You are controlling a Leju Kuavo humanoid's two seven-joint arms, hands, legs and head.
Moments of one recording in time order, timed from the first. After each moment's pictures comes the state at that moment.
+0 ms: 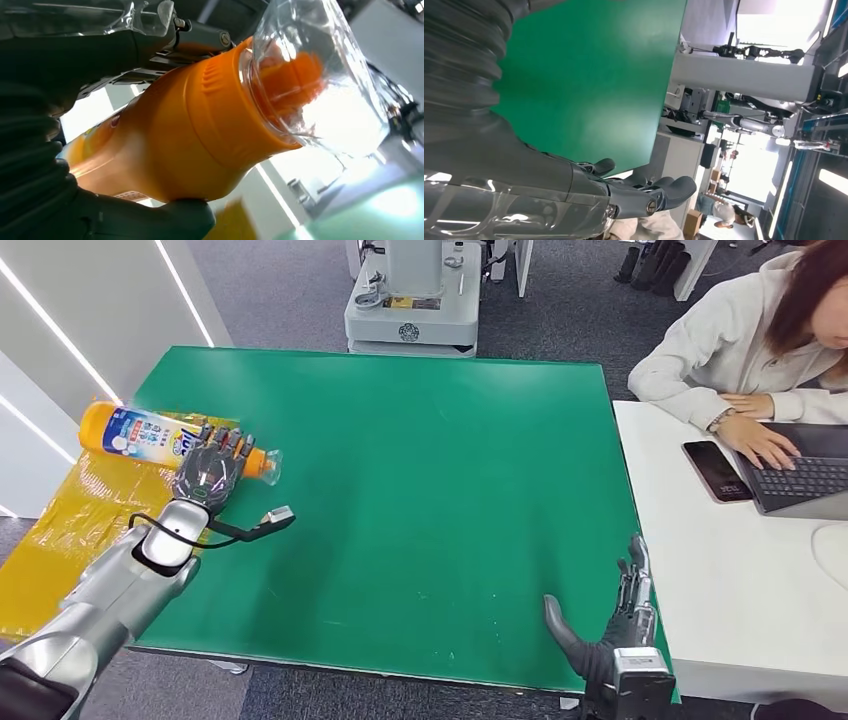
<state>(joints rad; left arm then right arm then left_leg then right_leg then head) -0.64 0.41 -0.67 -0.86 -1.56 0.45 0.21 0.13 0.05 0.29 -1.62 0.14 -0.45 -0.58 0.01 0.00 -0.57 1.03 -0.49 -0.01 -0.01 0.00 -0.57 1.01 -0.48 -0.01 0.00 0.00</state>
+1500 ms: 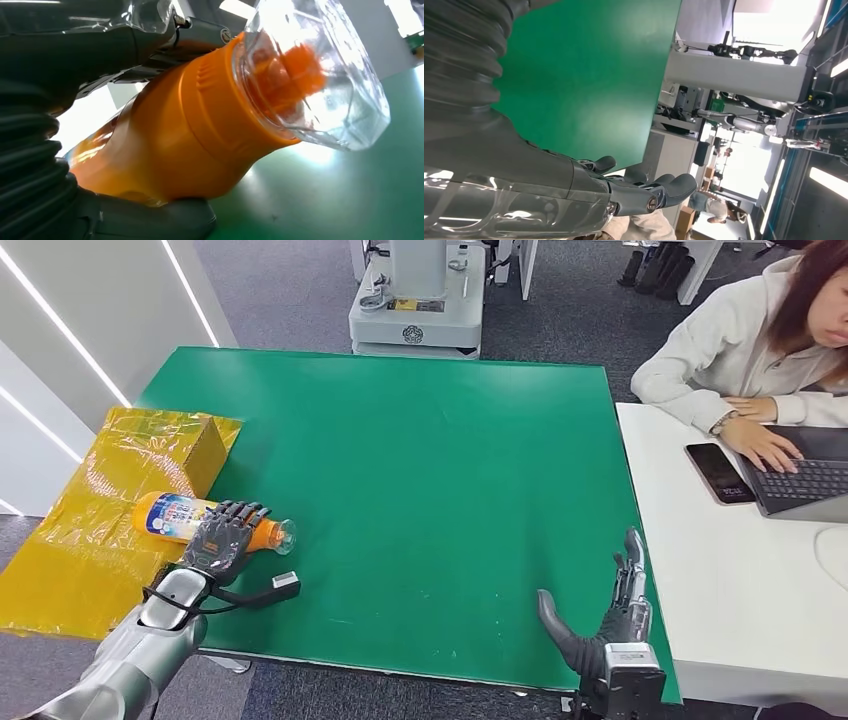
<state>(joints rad) -0.48 0.26 -0.33 -0.61 -1.39 0.67 -0.21 0.12 0.08 0.29 -1.61 0.19 -0.46 -0.58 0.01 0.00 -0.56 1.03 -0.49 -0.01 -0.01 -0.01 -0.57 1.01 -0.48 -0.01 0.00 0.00</state>
